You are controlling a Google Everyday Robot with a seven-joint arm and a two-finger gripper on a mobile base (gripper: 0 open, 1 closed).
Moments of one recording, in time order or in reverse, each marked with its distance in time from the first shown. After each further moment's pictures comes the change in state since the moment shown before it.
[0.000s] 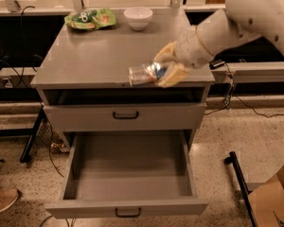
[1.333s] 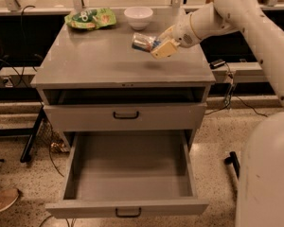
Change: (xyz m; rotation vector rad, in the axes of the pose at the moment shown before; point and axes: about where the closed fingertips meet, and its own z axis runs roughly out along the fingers) arm 0.065 -0.138 0.029 0.196 -0.074 0.431
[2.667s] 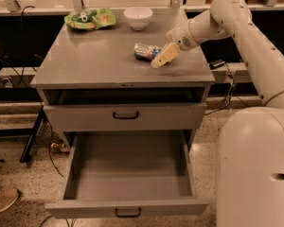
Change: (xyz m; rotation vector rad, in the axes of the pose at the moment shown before) arm 0.027 -0.030 0.032 -0.015 -0.003 0.094
